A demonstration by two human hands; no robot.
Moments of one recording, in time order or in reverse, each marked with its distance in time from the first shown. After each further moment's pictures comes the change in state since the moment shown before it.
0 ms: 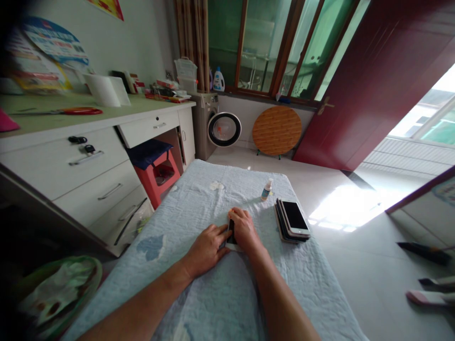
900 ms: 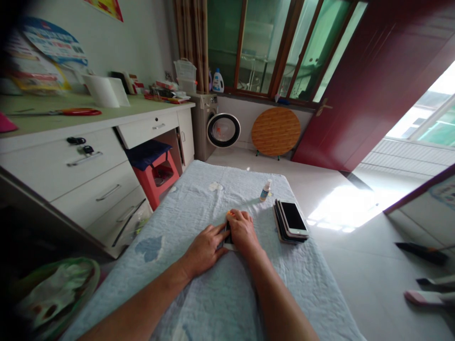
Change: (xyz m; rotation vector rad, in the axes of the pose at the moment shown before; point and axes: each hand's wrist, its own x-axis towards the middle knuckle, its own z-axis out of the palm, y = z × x) left_hand 0.000 -0.003 -0.002 -0.022 0.006 -0.013; right_hand -0.006 -0.007 -0.002 -0.169 -0.051 0.049
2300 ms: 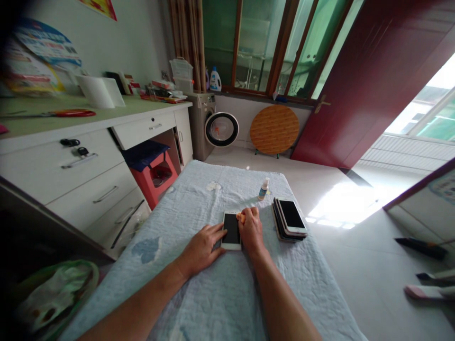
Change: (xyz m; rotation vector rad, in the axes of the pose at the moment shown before) left_hand 0.001 -0.004 0.001 -0.098 0.006 -0.020; right_hand -0.003 0.021 0.001 0.234 0.336 0.277
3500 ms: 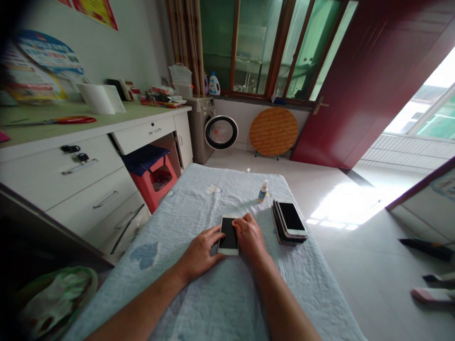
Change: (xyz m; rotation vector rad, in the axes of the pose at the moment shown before) left_hand -0.001 -0.004 0.005 -0.076 0.041 -0.075; right_hand -0.008 -0.006 -0.014 0.045 -0.234 -0.082
